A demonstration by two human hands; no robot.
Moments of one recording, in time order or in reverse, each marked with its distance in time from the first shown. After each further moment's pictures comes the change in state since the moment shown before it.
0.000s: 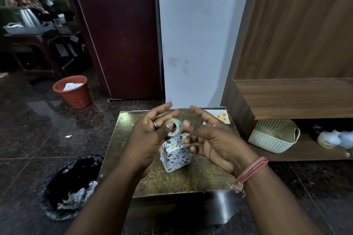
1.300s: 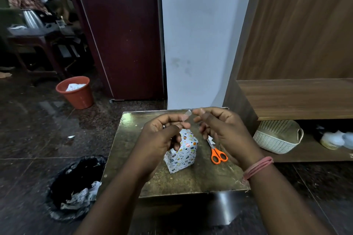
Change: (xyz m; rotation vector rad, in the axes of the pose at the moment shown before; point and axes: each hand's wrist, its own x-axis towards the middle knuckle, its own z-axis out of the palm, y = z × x) left_hand -0.003 -0.003 0.005 -0.003 -0.026 -0.022; right_hand 0.011 -0.005 -0.017 -0.338 0.122 -0.368
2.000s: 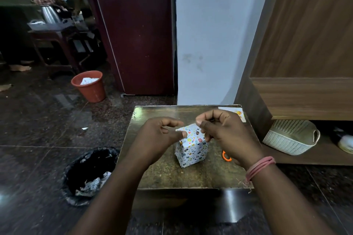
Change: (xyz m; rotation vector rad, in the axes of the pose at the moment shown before) left_hand 0.003 -0.006 -0.043 0.616 0.143 -0.089; right_hand -0.001 0.011 0.021 -0.160 -0.026 0.038
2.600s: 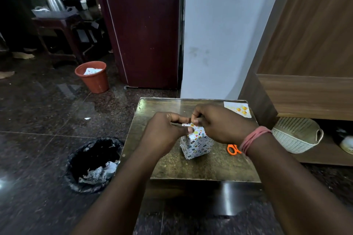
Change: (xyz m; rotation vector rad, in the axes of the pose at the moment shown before) left_hand -0.005 0.001 0.006 -0.005 0.012 -0.053; right_hand 0.027 -0.023 0.020 -0.998 -0.385 -0.061
